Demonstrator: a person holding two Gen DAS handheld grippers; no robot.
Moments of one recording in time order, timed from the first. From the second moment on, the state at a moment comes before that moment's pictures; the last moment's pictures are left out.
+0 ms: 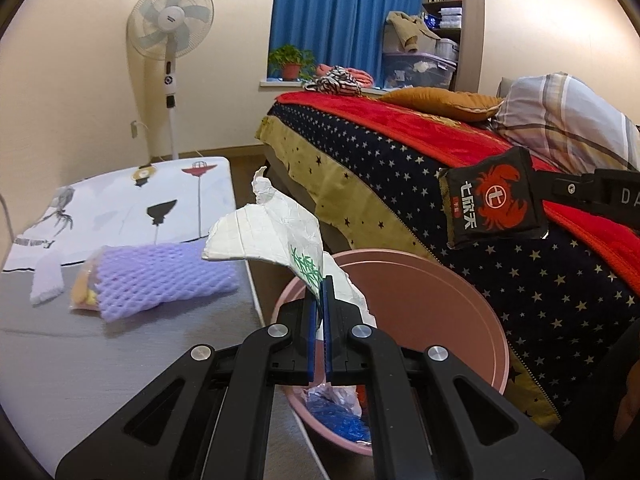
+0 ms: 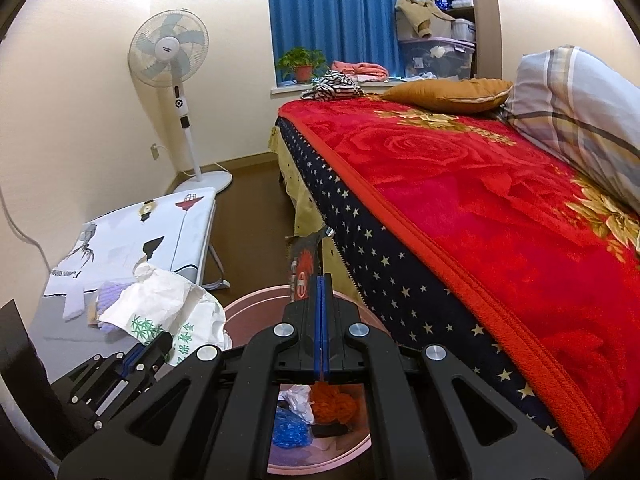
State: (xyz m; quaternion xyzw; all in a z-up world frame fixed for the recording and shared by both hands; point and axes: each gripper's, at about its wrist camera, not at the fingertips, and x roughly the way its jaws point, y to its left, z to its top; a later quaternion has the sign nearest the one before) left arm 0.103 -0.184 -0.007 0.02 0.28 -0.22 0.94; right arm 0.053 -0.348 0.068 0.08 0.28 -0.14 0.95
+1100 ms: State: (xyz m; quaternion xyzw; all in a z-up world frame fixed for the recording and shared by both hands) left arm 0.097 -0.111 -0.001 -0.02 0.29 -0.17 0.94; right arm 0.050 -0.310 0.062 0.10 0.27 -0.07 0.96
